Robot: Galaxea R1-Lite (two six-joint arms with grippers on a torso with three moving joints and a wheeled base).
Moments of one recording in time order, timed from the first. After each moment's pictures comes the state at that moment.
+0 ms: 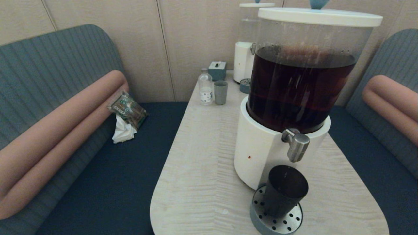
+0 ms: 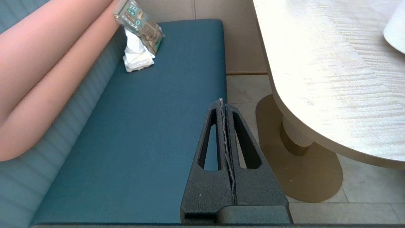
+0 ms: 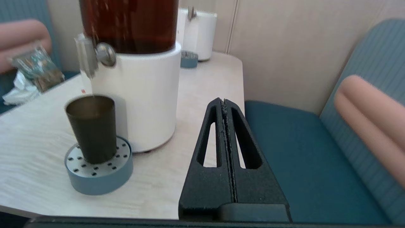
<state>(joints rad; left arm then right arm) 0.00 0.00 0.00 -0.01 -0.02 0.03 -0.01 0.00 -0.46 0.17 0.05 -0.07</state>
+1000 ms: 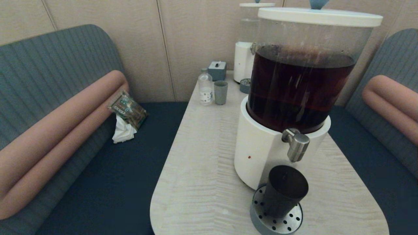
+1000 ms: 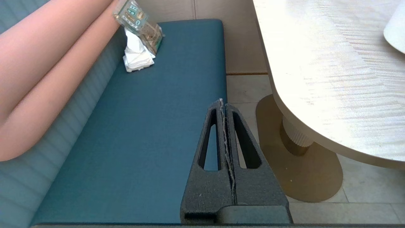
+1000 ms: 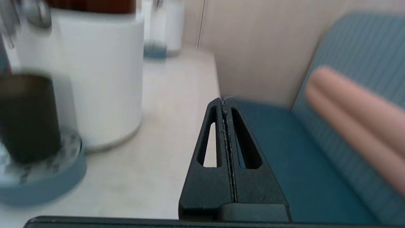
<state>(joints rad) 0.00 0.00 0.00 -0.01 -0.02 0.03 -0.01 0.00 0.00 -0.31 -0.07 -0.13</state>
